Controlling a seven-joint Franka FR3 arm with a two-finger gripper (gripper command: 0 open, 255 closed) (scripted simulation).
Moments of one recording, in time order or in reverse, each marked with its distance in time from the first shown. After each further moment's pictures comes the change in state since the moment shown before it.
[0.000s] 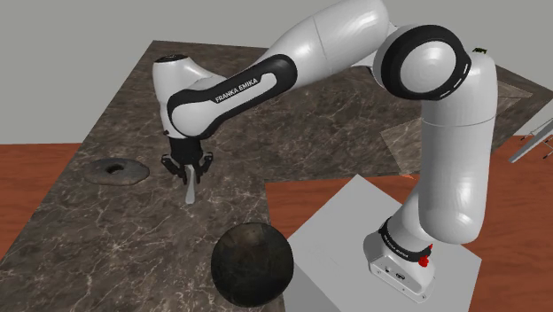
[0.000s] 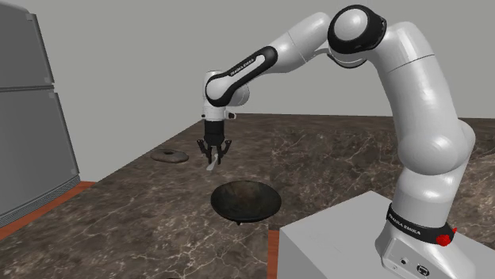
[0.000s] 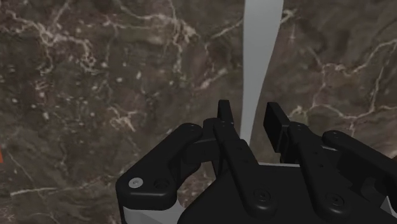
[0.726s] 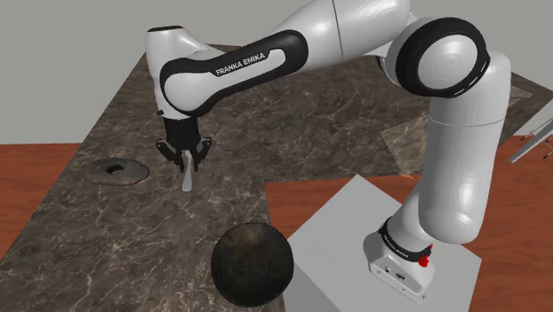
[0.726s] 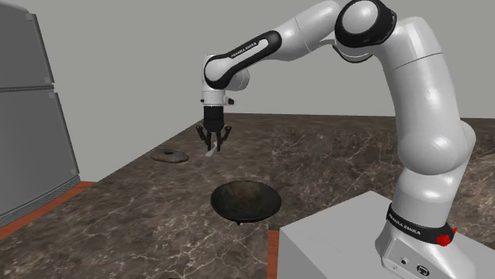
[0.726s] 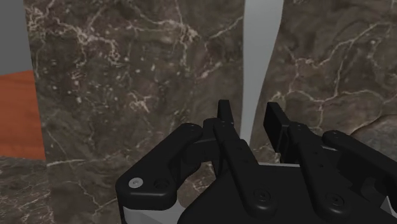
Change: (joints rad) arm -0.011 -0.064 0.016 0.054 0.026 -0.114 -0.005
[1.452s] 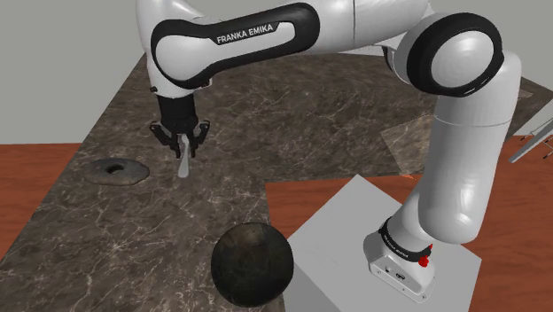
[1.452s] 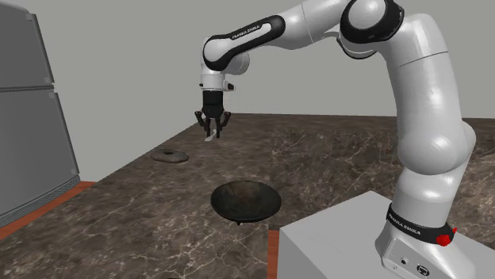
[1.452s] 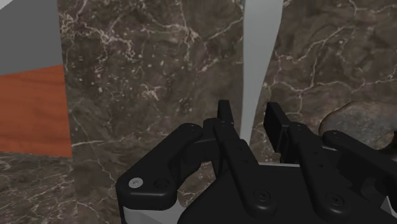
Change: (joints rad) arm -0.003 -0.043 0.011 0.083 0.018 -0.123 0.001
